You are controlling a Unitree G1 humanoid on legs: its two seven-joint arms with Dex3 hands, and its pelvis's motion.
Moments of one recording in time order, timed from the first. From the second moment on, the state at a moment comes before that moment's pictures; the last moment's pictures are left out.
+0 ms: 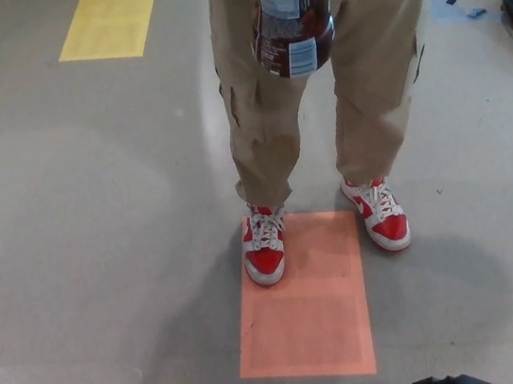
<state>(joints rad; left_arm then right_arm) 0.07 0.53 -0.41 0.47 0.12 0.22 0.07 -0.29 -0.13 0.42 1.33 -0.58 -0.40 -0.61</state>
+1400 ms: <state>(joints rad) -0.45 0.49 -0.48 1.20 0.41 -0.40 0.41 -0.58 -0.17 0.31 1.33 -0.55 -0.37 -0.55</state>
